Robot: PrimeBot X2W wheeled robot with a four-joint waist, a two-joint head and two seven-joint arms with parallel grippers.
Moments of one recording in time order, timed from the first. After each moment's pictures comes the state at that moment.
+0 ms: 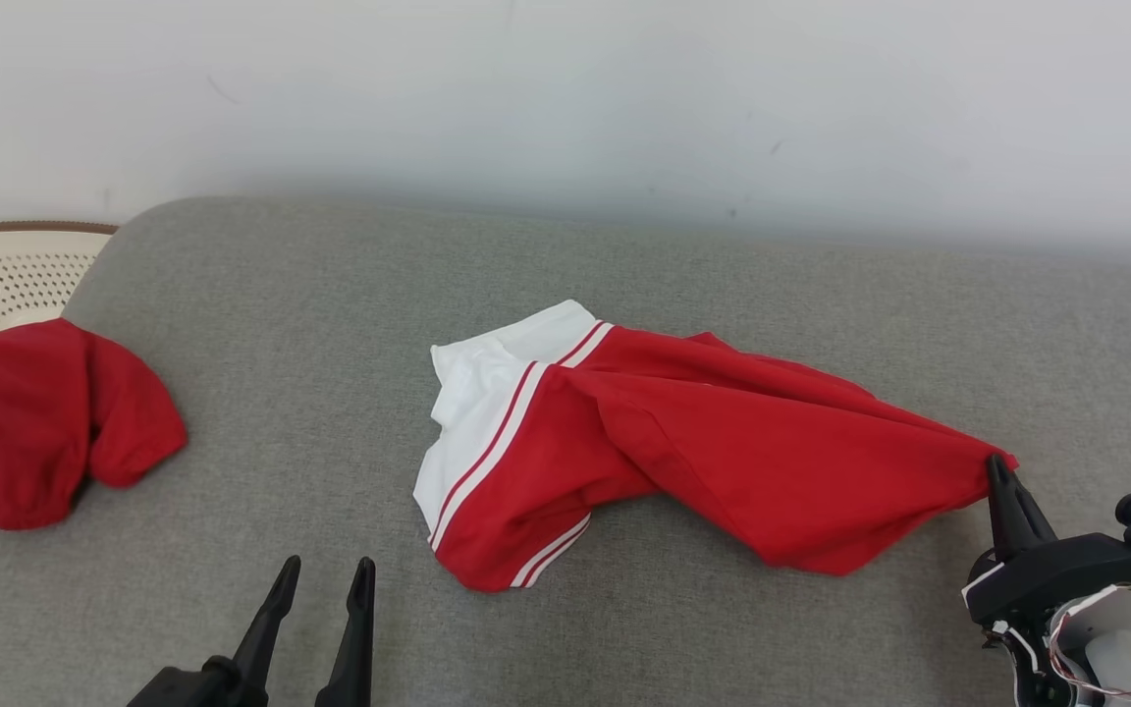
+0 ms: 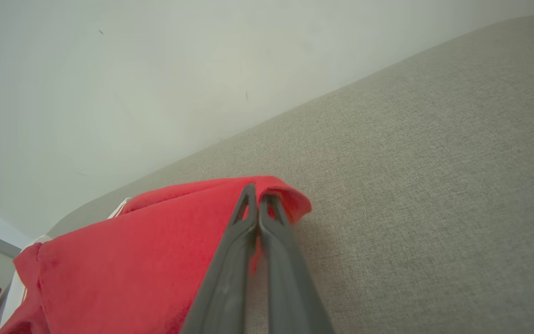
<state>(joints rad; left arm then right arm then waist) -0.08 0.24 -0.35 -0.03 -0.47 0.13 -0.26 -0.34 -0.34 0.27 0.52 0.79 0.13 -0.17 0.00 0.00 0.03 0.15</state>
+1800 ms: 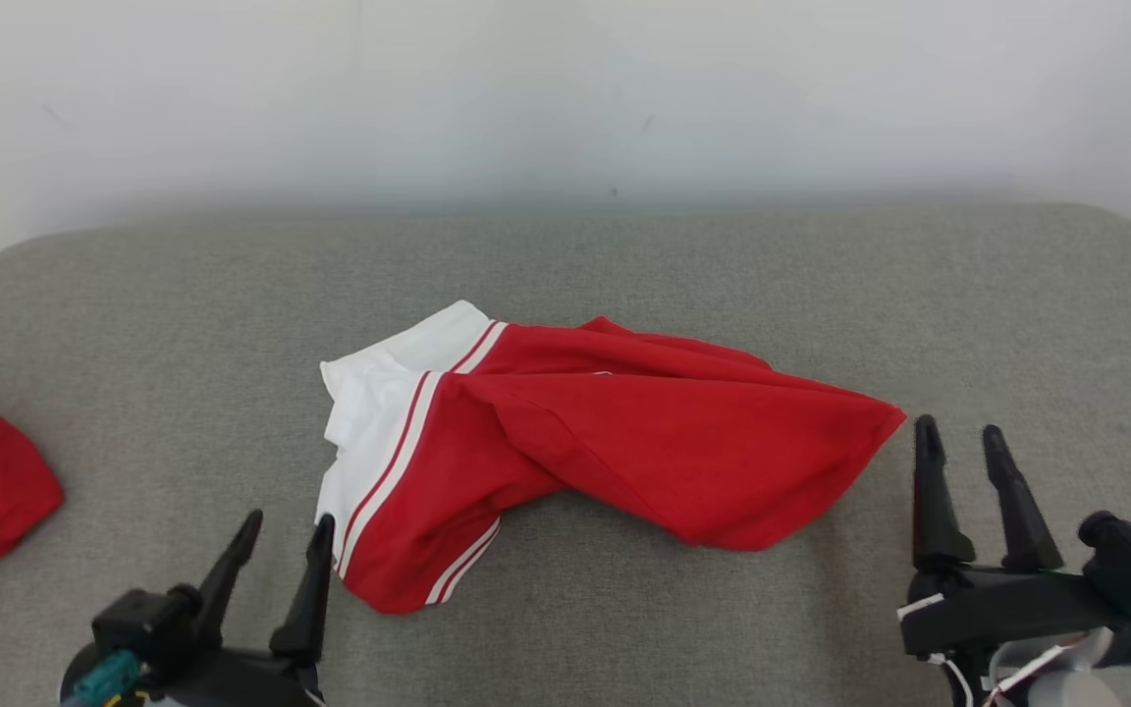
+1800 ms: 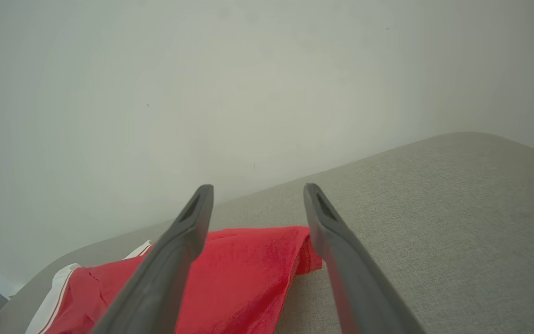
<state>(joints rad) -0.21 0.27 -0.30 0.14 -0.46 0.03 -0.21 -0.12 -0.08 0.09 0.00 0.38 0.13 -0.15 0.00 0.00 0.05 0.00</state>
